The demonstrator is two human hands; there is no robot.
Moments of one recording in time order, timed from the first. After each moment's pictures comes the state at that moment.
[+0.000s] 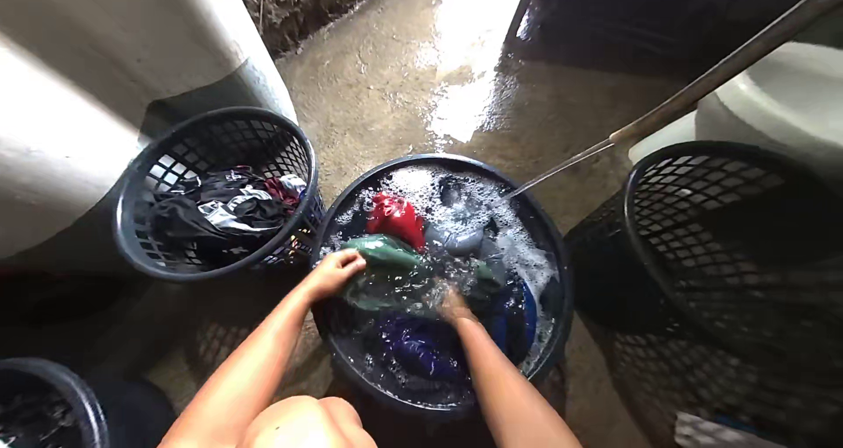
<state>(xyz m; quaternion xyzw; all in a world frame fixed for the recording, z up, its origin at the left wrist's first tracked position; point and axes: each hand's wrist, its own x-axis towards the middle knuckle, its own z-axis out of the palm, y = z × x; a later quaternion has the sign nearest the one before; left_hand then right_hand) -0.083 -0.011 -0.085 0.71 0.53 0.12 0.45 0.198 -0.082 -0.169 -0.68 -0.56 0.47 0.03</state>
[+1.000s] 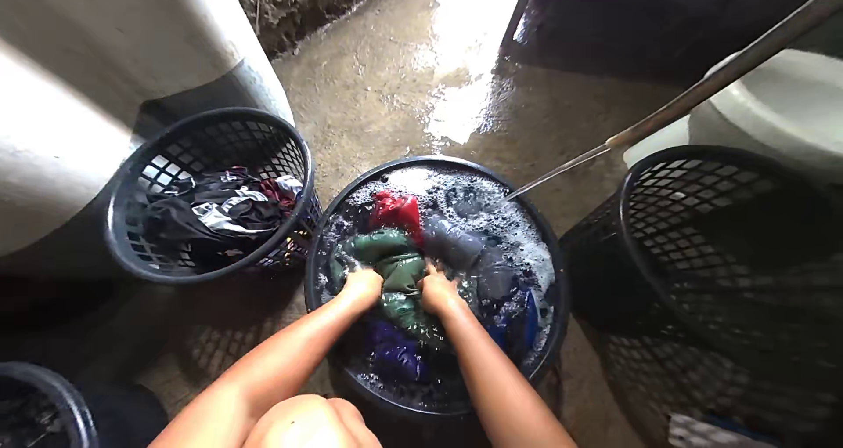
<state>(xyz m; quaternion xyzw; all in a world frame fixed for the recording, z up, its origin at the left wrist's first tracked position) 0.004 -0.027 -0.107 0.73 0.55 -0.32 0.25 0.174 -0.047 -0.125 -0.64 -0.64 0.39 -0.15</state>
